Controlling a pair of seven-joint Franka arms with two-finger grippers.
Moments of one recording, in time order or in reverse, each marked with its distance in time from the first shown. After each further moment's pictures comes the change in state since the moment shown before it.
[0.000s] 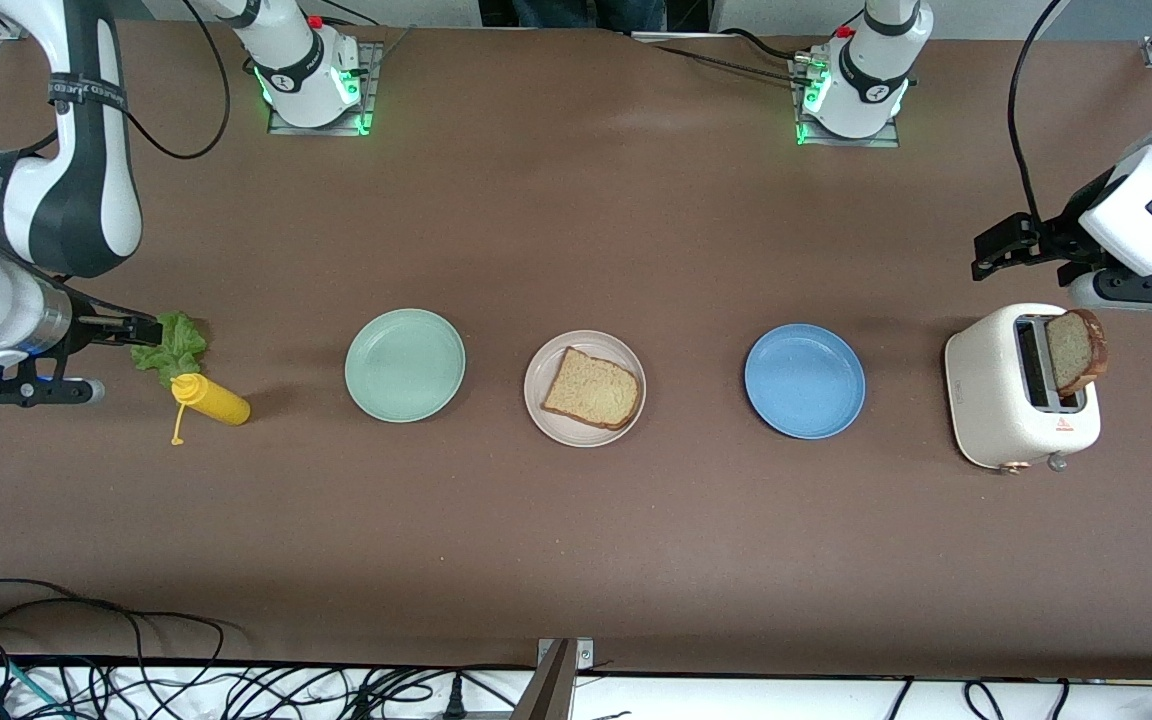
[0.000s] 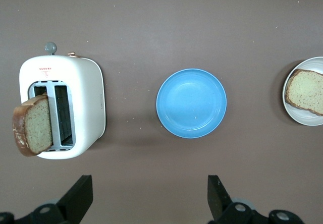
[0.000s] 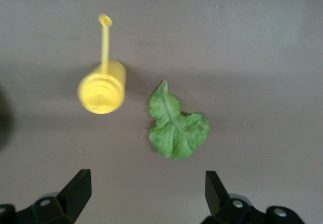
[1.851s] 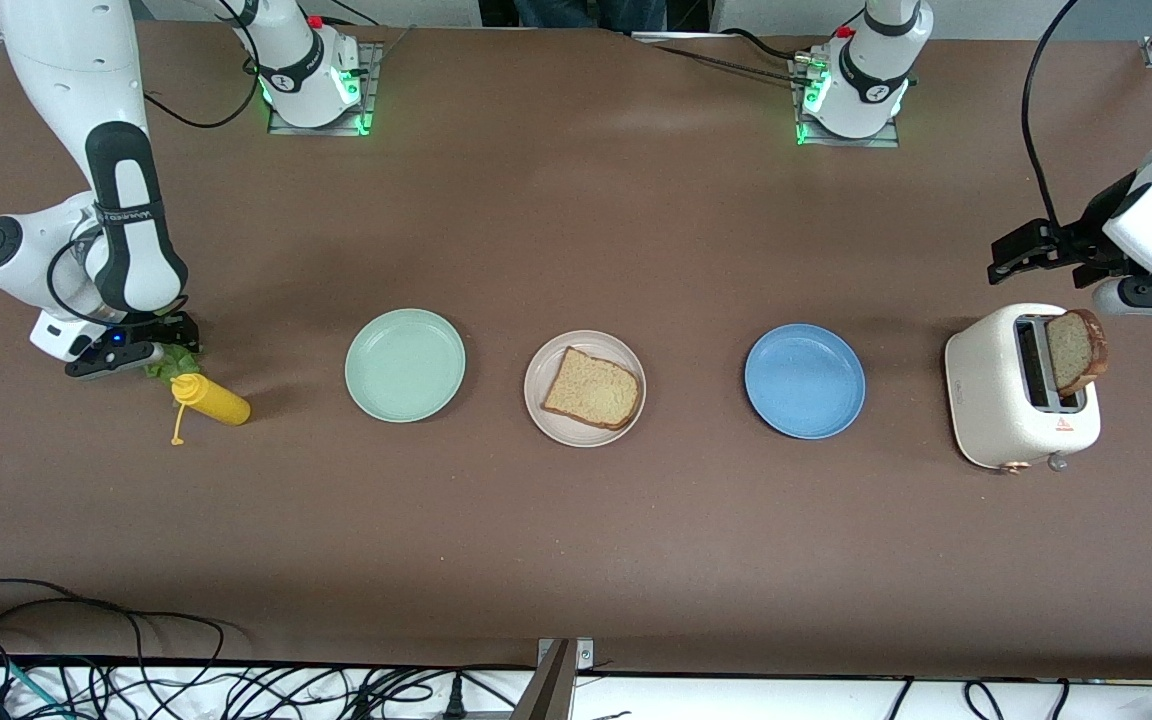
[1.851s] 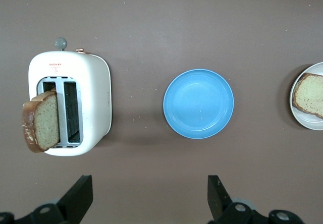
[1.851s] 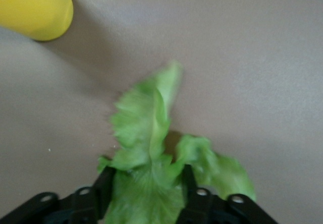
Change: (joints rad) left arm 0.023 0.004 0.010 -0.003 0.001 -0.001 0.000; right arm -0.047 0.245 -0.042 -0.360 0.748 0.620 -0.883
